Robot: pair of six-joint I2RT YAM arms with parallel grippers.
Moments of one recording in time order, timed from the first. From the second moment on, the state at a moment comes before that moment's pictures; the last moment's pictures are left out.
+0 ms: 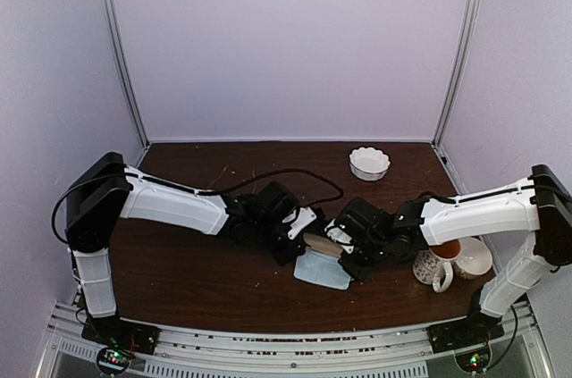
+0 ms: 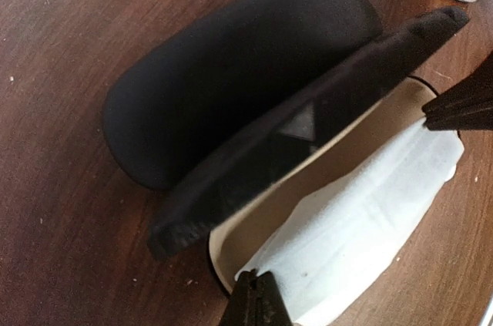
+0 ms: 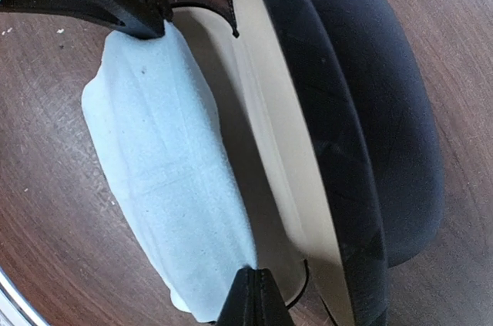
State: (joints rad) left arm -1.03 1.94 1.21 -0.18 0.09 0.00; right arm 1.01 1.53 0.88 -0.48 0.17 0.15
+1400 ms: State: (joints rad) left arm -1.01 2.08 1.39 -0.26 0.06 0.03; right arm 1.01 1.60 0.91 -0.50 0.27 0.11
